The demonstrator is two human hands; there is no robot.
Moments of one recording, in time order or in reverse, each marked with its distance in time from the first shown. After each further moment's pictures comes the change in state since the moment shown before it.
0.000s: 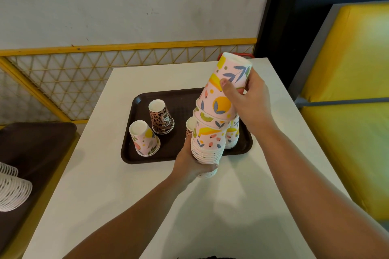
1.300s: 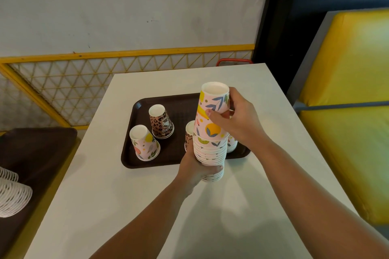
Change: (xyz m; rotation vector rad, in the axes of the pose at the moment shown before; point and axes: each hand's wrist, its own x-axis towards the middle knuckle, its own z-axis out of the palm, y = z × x) left_hand 0.003 -0.002 0.011 -0.104 -0.004 -0.009; right_hand -0.016 0.019 0.001 -0.090 -0.272 -0.034
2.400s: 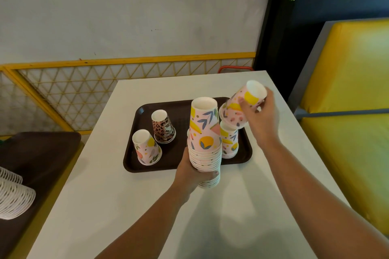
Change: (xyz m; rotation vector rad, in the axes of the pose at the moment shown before) left_hand -0.006 -0.006 -0.009 -0.038 0.032 0.010; right_hand 0.014 0.039 -0.021 0.056 0.498 0.085
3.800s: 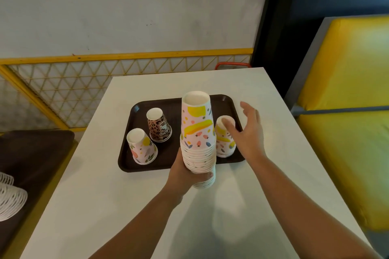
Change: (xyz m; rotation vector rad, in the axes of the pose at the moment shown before) left_hand -0.001 -0.002 -0.008 -0.016 -0.039 0.027; right_hand -0.027 0.033 0.010 -0.216 -0.162 -0.017
